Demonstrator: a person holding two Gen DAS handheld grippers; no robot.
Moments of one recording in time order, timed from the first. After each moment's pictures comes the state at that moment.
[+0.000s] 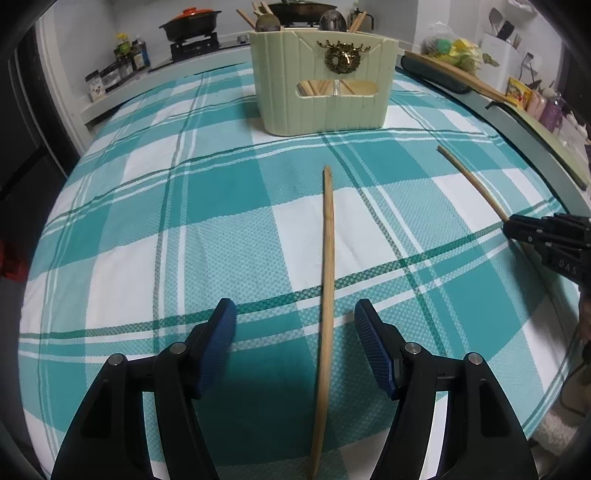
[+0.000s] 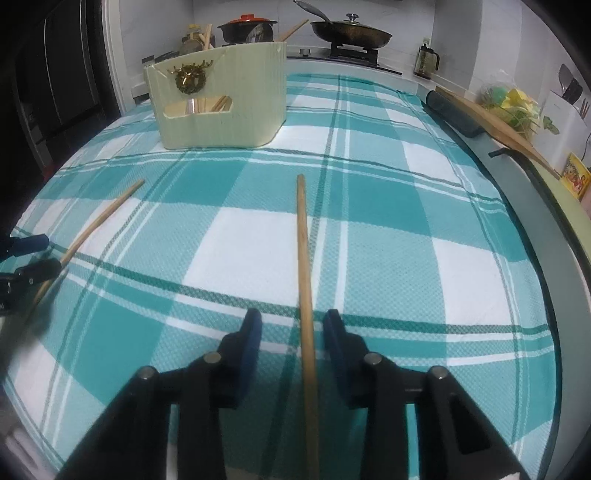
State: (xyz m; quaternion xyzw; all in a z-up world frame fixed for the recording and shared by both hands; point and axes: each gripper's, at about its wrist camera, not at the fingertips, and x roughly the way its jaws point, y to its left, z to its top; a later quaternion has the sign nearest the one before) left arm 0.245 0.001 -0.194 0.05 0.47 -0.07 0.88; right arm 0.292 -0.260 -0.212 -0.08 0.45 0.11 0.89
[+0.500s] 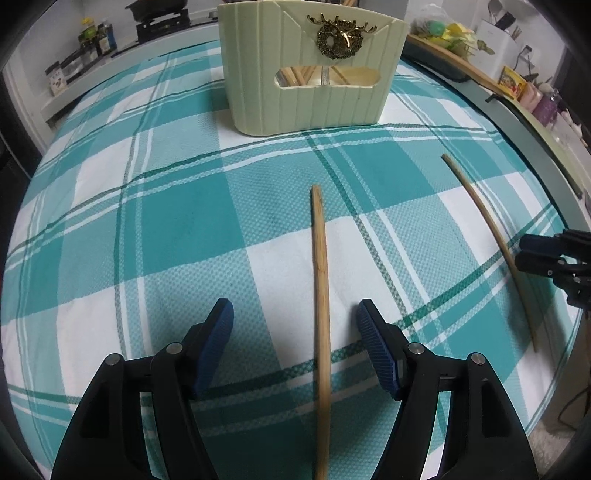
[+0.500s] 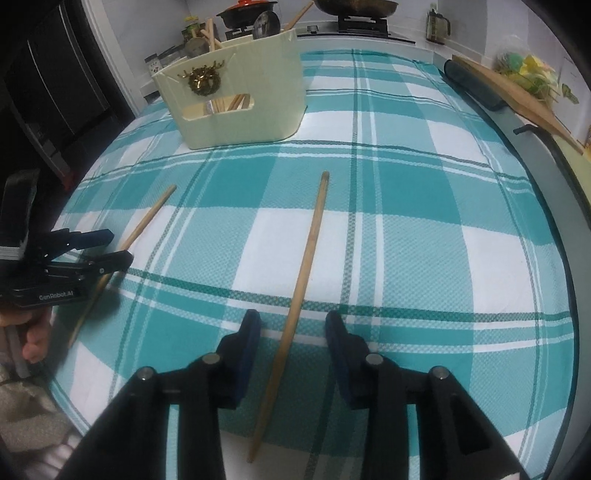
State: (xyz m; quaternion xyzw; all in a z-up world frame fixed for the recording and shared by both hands) left arm 0.311 -0.008 -0.201 0.04 0.52 -0.12 0.84; right arm 0.305 -0.257 -0.195 -0.01 0.51 0.16 0.84
